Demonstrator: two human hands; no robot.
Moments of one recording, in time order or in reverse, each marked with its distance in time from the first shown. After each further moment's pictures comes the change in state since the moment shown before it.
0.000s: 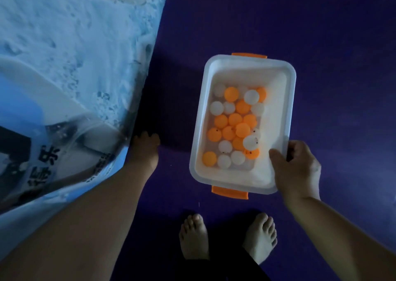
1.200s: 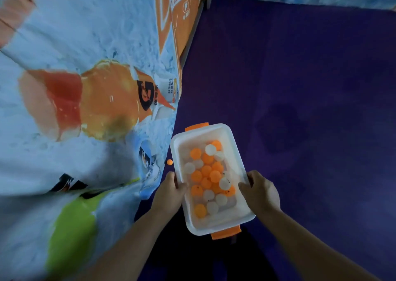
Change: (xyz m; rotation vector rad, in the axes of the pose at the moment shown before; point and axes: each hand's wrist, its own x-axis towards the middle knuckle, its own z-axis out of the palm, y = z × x) left_hand -0.504 0.024 -0.386 -0.759 0.012 0.098; right_hand -0.374 -0.175 -0.342 -0.273 -0.096 -0.191
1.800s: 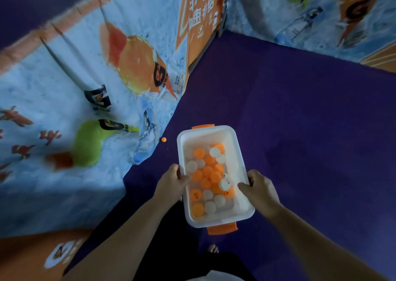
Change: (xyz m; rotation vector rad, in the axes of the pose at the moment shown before) left_hand -0.314 -0.036 0.114 -0.136 0.114 0.070; right_hand -0.253 0.183 -0.083 -0.047 -0.057 -0.229
